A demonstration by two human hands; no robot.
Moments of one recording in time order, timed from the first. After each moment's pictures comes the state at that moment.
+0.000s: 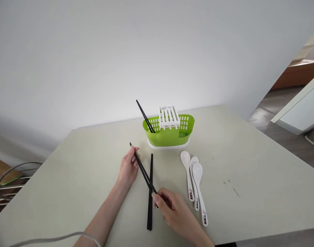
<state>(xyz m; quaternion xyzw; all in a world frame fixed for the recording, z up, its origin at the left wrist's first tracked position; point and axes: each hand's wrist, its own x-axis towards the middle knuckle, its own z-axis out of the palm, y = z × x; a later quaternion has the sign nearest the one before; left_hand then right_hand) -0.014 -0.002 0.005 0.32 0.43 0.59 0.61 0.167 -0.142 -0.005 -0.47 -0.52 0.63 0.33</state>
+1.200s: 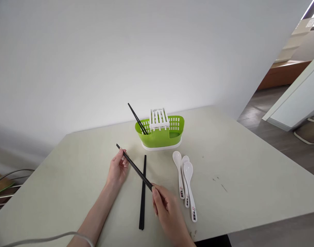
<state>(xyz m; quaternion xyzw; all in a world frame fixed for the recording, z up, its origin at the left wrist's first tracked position) -0.026 0.006 0.013 0.26 0.37 0.64 0.62 0.154 -0.148 -0.023 -0.48 -0.47 0.55 0.50</state>
